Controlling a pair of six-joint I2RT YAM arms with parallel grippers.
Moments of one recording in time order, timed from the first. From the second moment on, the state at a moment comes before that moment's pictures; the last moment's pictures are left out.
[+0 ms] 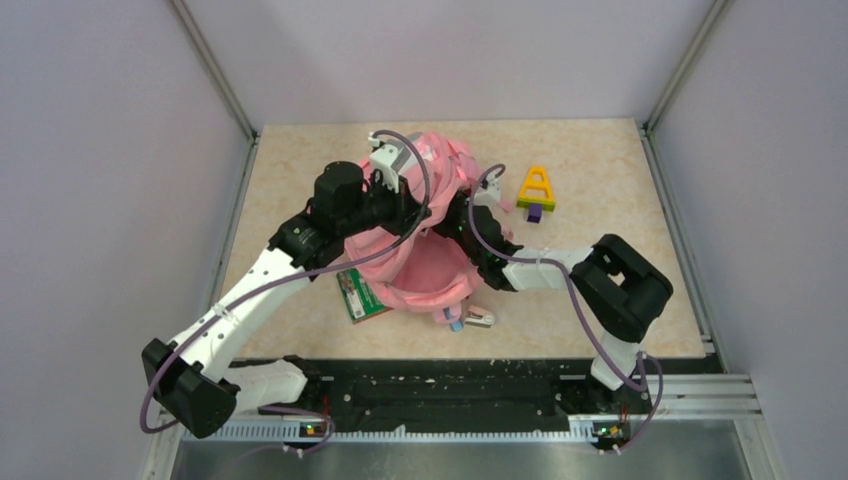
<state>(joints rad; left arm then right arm) -0.60 1.18 1.16 -0.31 0.31 -0.25 0.82 1.75 0.89 0.76 0.33 1.05</state>
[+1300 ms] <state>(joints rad) -0.50 1.16 1.13 -0.29 0.36 -0.25 0.76 1.09 0.60 0.06 0.09 0.69</state>
